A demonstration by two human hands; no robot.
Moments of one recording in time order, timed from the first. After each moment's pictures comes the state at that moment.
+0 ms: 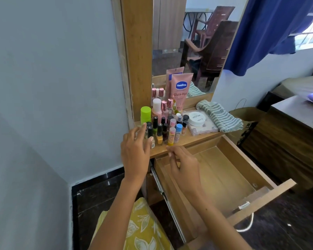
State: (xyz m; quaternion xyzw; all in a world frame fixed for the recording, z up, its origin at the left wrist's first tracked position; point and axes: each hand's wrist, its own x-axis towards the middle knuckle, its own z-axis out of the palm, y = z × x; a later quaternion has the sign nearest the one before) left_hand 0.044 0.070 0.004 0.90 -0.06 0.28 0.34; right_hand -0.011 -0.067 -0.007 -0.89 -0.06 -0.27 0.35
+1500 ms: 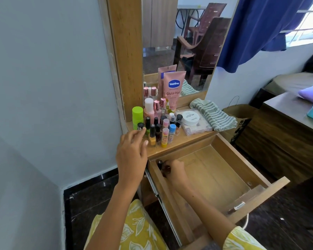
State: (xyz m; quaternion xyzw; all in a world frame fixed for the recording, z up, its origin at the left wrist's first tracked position) left_hand 0.041 0.063 0.007 0.89 -0.10 0.27 0.34; right_hand 0.022 -0.083 -0.062 -0.92 0.06 0.02 0.39
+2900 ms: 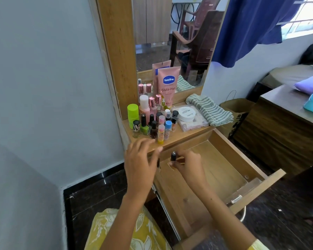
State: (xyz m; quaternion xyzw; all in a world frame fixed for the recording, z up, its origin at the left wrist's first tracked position) left_hand 0.013 0.038 0.000 0.89 -0.11 0.23 0.37; right_hand 0.001 -0.112 -0.025 -0.92 0.08 -0.08 0.36
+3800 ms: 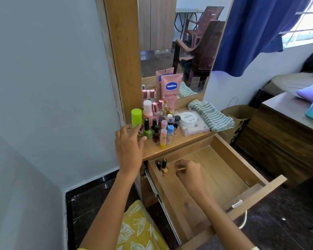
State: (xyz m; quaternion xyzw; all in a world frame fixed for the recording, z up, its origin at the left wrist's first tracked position) left_hand 0.074 0.063 -0.002 0.92 -0.05 0.27 0.27; right_hand -0.002 -0.119 -0.056 -0.94 0.07 -0.07 0.33
